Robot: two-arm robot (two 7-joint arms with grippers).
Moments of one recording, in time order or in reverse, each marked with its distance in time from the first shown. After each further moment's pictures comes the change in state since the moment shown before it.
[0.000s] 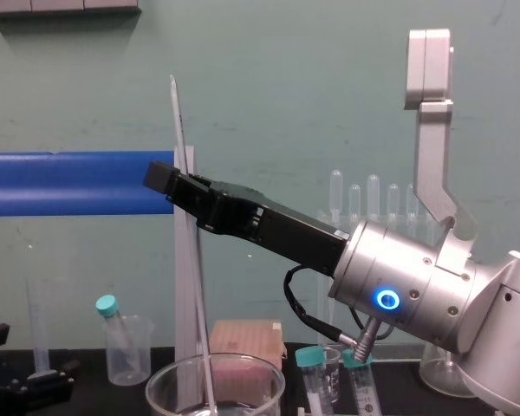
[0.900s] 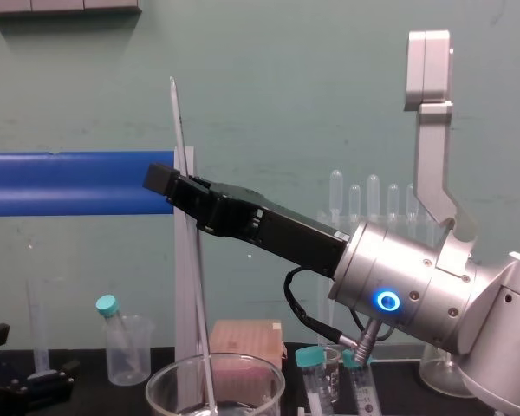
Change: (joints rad) left arm 0.000 0.000 0.000 0.000 0.000 0.000 0.000; right arm -0.001 0.000 0.000 0.000 -0.003 0.000 0.000
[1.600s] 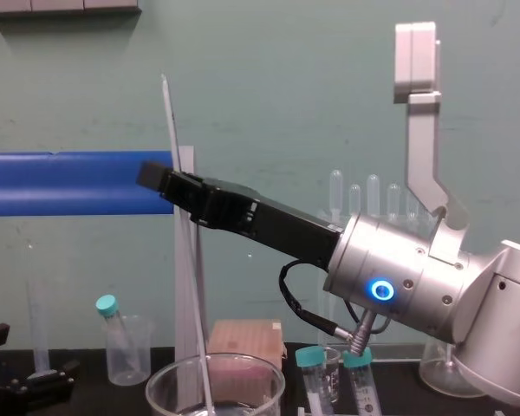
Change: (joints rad) left arm 0.000 0.000 0.000 0.000 0.000 0.000 0.000; right arm 0.014 0.001 -0.010 -0.008 0.000 0.042 -0.018
